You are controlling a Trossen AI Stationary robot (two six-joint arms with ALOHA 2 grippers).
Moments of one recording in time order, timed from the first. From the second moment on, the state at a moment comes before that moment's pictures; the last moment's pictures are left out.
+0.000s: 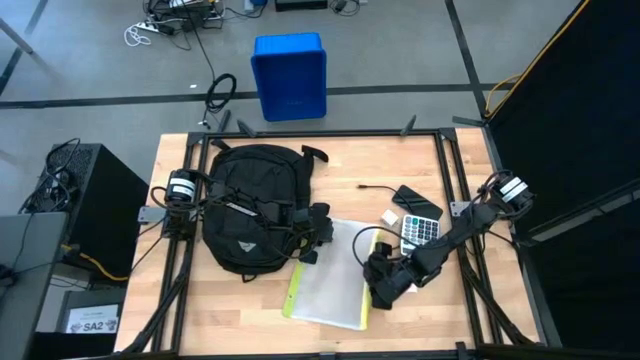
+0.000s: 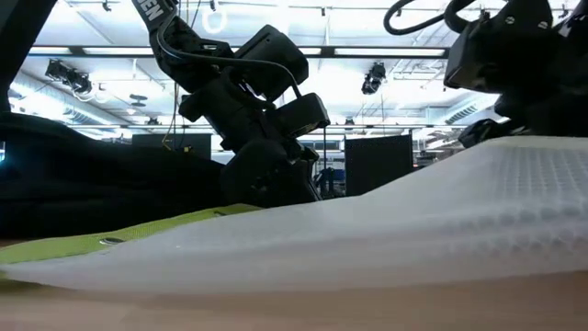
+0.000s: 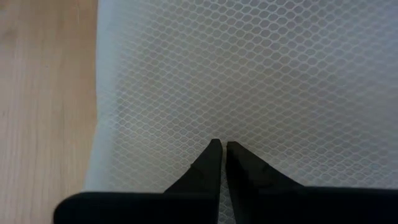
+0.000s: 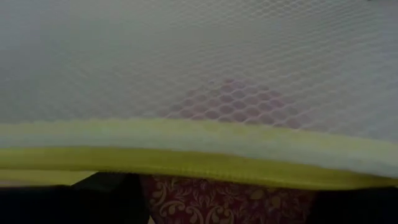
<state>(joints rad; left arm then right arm) -0.03 1.98 1.01 0.14 0.04 0.25 0.62 1.71 0.81 -0.14 0.40 0.64</state>
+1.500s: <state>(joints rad) -0.03 1.97 1.01 0.05 0.03 0.25 0.77 1.45 0.81 -0.53 0.40 0.87</state>
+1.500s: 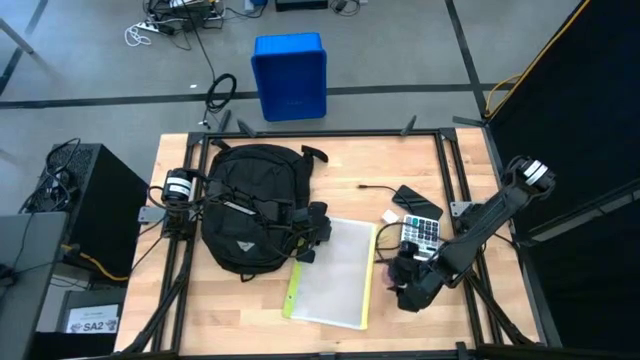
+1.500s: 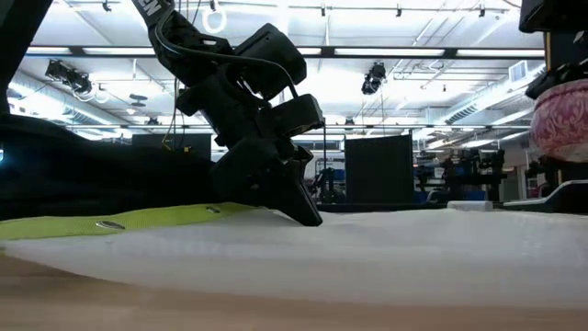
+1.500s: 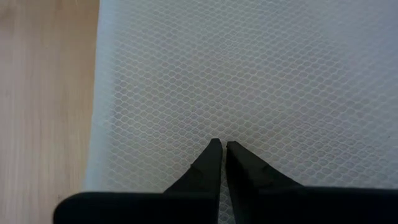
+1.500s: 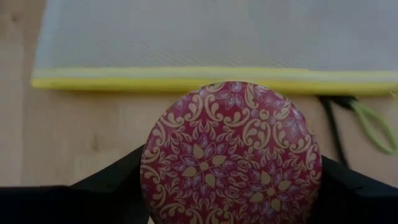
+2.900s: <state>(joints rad) -0.03 1.97 1.01 0.09 0.04 0.25 0.89 1.42 0.79 -0.60 0.43 1.10</state>
